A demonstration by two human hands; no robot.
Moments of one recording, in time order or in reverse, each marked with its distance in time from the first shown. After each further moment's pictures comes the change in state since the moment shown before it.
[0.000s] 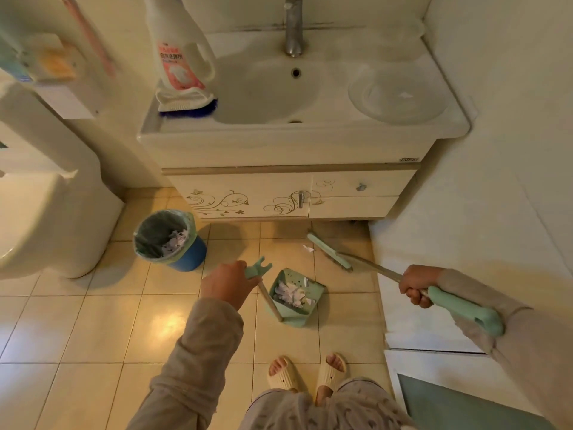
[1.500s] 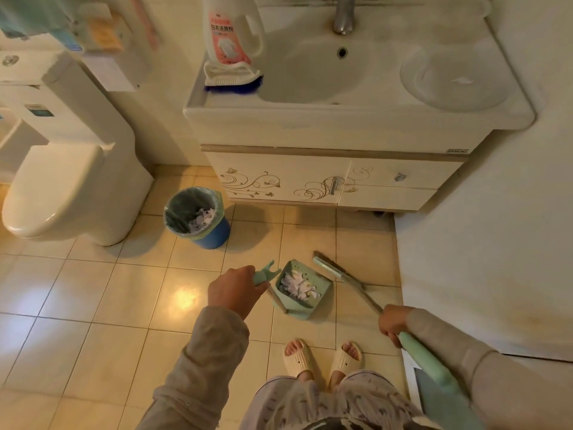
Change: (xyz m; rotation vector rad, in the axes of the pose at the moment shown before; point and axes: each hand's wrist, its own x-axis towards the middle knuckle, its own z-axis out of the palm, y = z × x) left_hand -0.040 -0.063 0.009 -0.014 -0.032 -0.057; right_hand -0.015 -0.026 0.139 -0.723 -0.067 -0.101
